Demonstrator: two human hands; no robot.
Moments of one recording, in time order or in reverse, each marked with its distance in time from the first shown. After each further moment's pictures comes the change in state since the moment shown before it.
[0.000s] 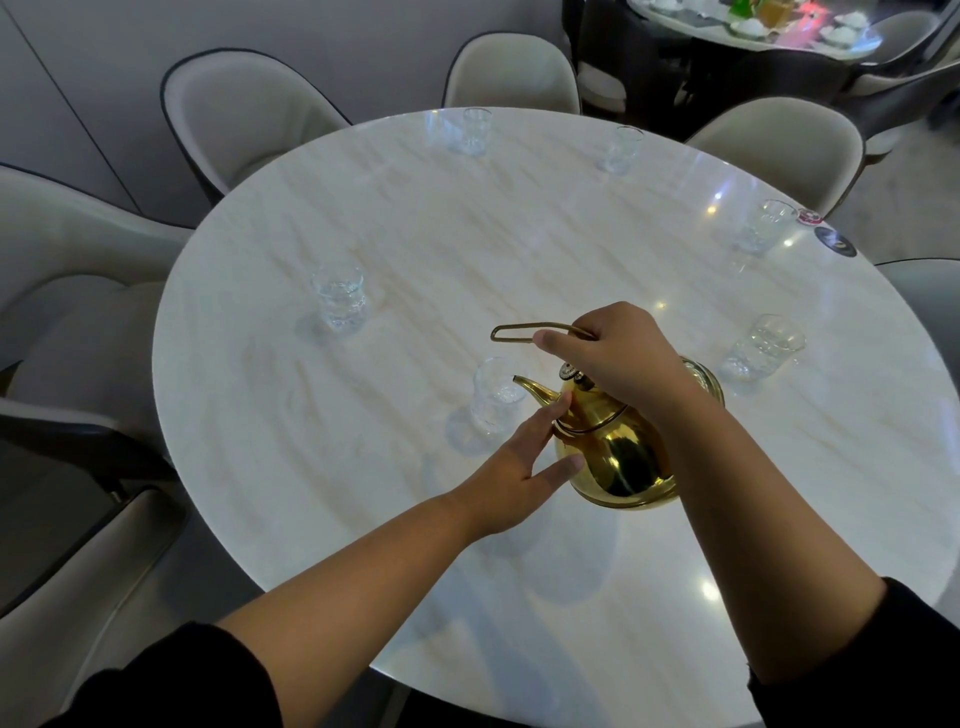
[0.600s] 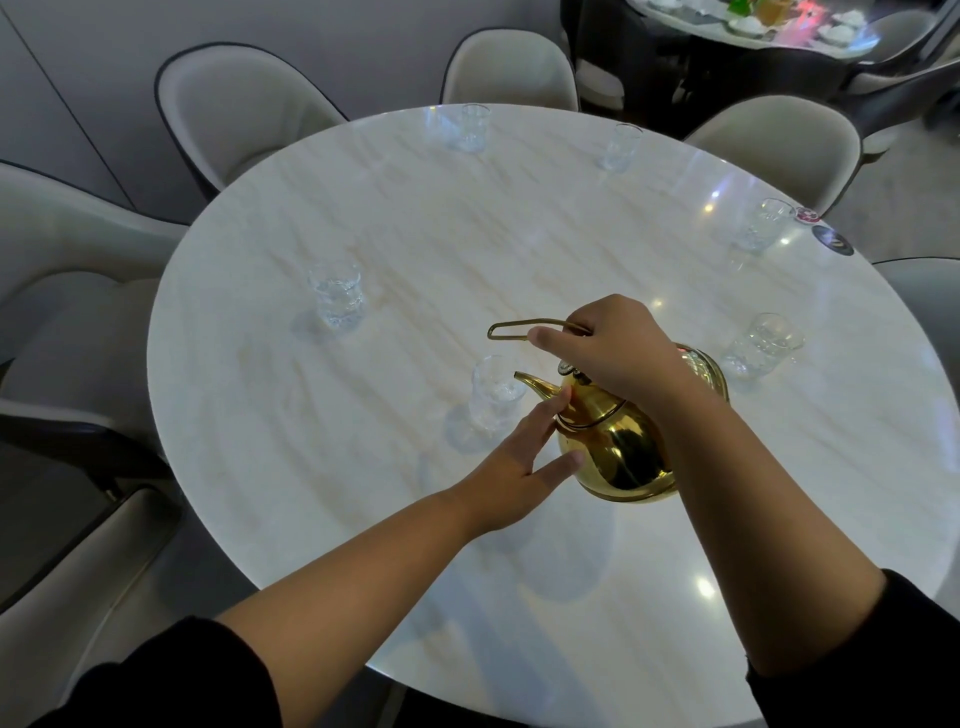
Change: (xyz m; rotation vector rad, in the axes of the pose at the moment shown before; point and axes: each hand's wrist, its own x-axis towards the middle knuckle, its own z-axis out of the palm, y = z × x) left_hand 0.002 0.000 -0.001 -0.018 -0.001 0.015; right_hand 0.004 -0.004 -0.001 -0.070 -0.020 -0.048
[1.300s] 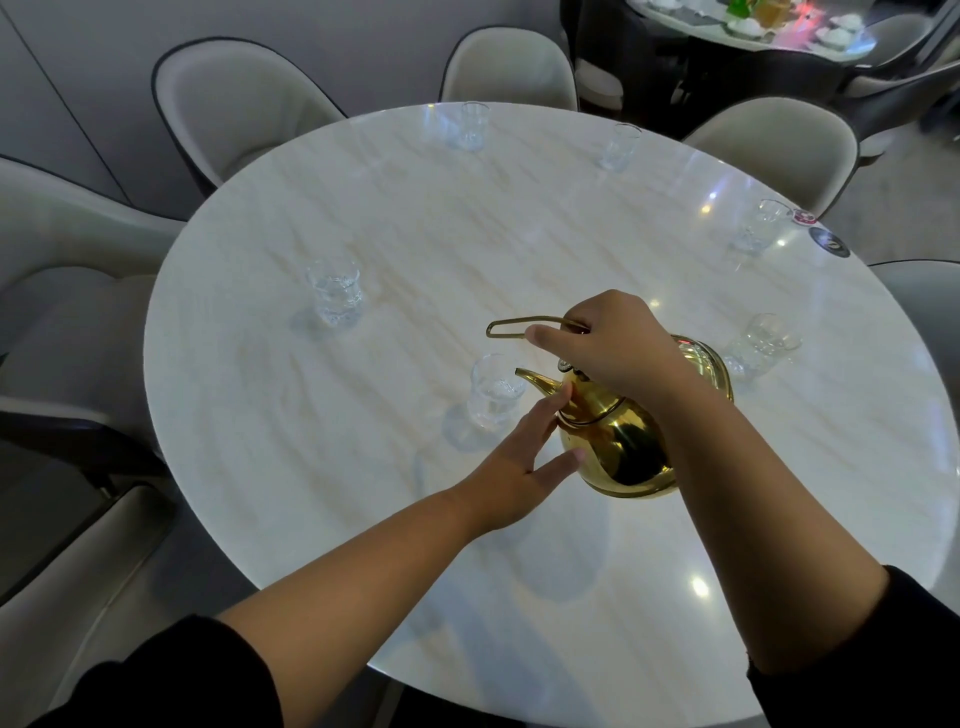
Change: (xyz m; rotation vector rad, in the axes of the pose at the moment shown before) left_hand 0.000 0.002 0.003 -0.060 0.024 0.010; right_hand -0.002 -0.005 -0.004 -0.026 -0.025 -0.015
